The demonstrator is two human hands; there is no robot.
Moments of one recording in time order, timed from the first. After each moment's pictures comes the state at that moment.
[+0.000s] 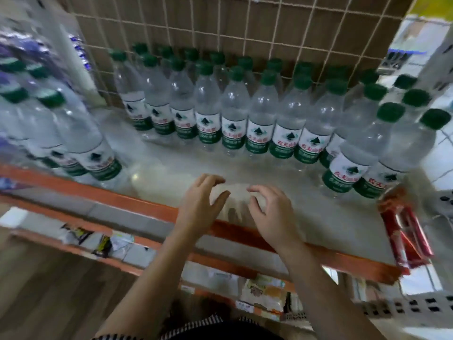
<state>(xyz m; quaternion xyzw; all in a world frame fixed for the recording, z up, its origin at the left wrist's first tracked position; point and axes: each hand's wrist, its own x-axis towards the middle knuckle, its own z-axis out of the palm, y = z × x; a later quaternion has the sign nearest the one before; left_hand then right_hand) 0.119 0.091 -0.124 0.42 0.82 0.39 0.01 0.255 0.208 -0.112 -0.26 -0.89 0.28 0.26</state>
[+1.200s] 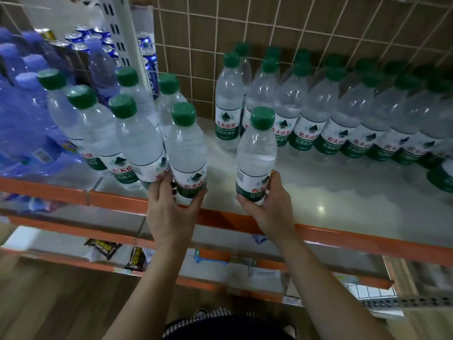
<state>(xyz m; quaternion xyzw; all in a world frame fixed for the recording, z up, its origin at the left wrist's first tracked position) -0.103 -0.113 -0.132 0.23 0.86 0.44 -0.10 0.030 0.035 -0.125 -0.31 -0.80 0.41 0.31</state>
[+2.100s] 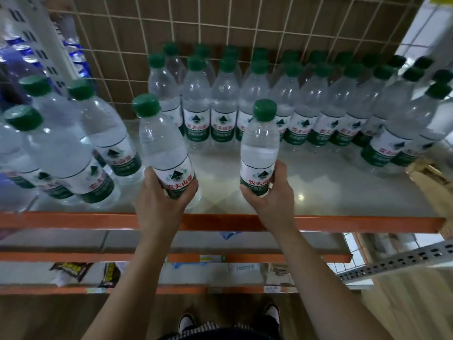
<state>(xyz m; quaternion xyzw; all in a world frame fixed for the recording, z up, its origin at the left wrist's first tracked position) -0.056 -0.048 -0.114 0.30 0.83 0.47 -0.04 0.116 0.094 -0.123 -0.38 -0.77 0.35 0.38</state>
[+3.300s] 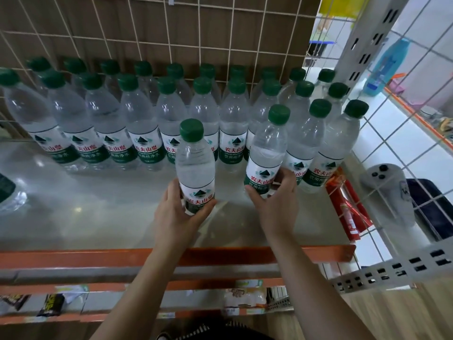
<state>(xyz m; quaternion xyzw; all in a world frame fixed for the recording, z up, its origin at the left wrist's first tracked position) 0.126 0.136 -0.121 0.39 0.77 0.50 0.06 0.275 0.272 -0.122 -0.51 -0.72 0.24 0.41</state>
